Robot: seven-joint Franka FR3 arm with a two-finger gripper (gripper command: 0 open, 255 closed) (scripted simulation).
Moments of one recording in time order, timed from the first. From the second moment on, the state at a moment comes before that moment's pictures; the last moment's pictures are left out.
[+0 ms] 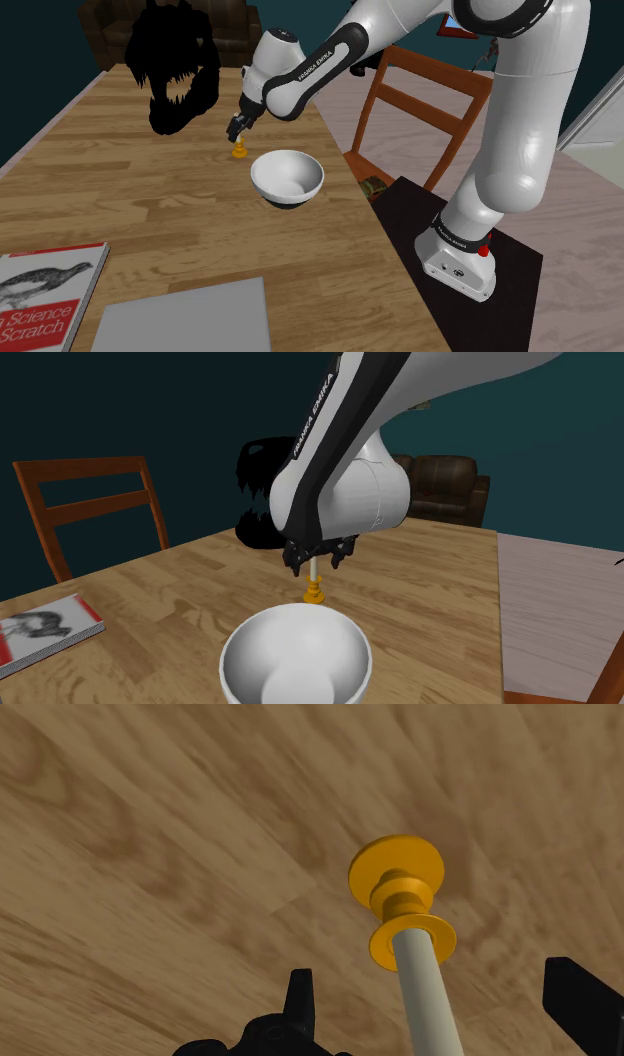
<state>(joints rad) 0.16 0.34 0.16 -2.07 -0.11 2.83 0.02</state>
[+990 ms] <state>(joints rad) 0.15 0.31 0.17 -2.06 -0.09 2.80 0.01</state>
